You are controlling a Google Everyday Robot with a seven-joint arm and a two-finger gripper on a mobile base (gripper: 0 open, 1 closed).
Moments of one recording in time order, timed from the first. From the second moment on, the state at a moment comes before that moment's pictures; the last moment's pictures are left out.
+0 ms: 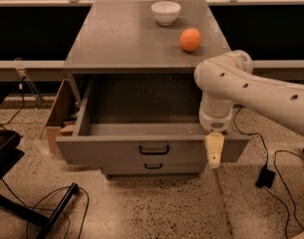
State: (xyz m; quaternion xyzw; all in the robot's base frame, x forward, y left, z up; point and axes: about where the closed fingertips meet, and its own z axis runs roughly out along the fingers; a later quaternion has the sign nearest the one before) arm 0.548 -0.192 0.682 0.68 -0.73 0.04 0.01
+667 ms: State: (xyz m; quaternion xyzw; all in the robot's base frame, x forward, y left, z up) arm 0.492 -0.201 0.674 0.68 -0.73 0.02 0.03
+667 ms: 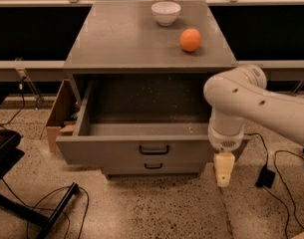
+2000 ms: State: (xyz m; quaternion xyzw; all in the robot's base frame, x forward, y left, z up) arm 0.427 -0.229 0.688 0.66 -0.75 0.02 0.09
